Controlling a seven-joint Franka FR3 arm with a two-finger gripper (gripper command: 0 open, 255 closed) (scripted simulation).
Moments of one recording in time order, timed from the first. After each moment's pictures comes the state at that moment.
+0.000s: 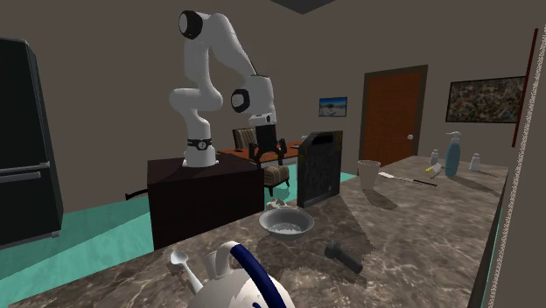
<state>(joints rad) 0.03 0.19 0.30 -2.53 -0.06 2.84 0.37</state>
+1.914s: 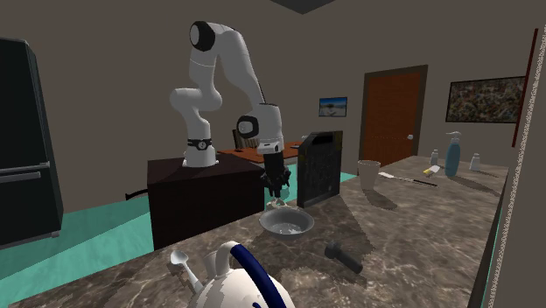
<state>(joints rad) 0.19 0.52 0.13 -2.37 -0.23 3.00 0.53</state>
